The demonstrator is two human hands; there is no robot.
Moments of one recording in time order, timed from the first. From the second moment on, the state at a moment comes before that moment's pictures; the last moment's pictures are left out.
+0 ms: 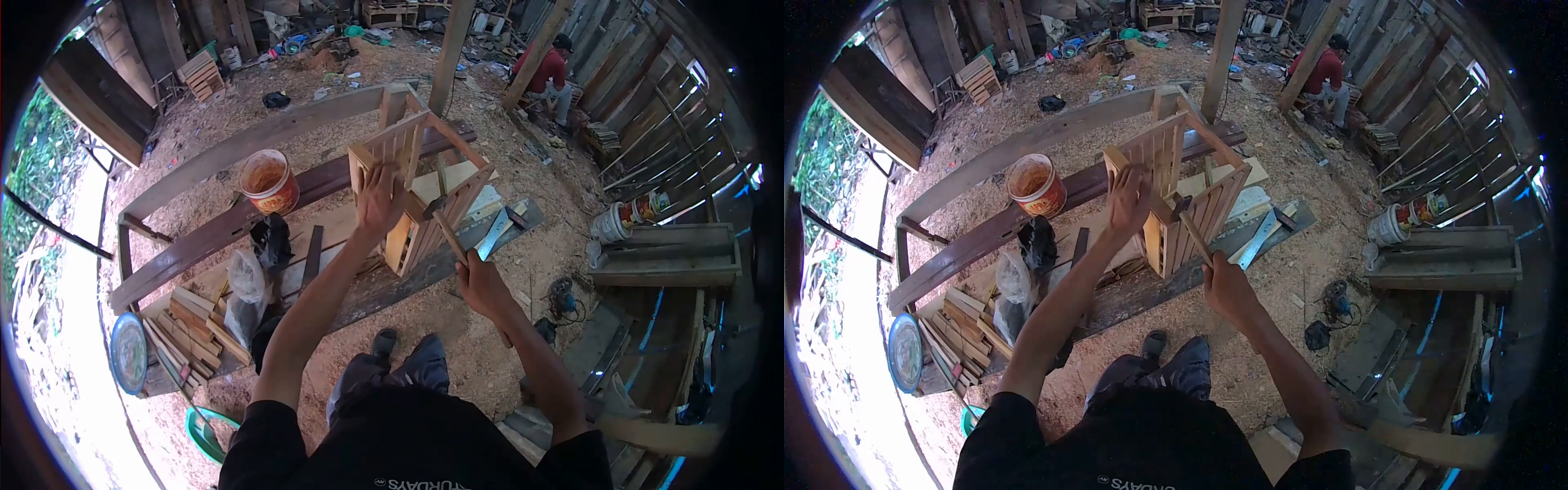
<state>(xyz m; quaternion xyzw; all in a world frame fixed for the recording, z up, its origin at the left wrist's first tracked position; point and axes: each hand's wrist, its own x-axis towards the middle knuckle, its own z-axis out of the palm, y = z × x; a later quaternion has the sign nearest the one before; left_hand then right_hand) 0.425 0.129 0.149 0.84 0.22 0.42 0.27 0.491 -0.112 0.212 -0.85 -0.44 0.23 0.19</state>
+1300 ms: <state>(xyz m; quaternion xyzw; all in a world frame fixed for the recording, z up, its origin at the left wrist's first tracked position) 0.463 0.138 0.138 0.94 0.30 0.16 0.07 0.482 -0.115 0.219 -0.82 -0.51 0.15 0.21</state>
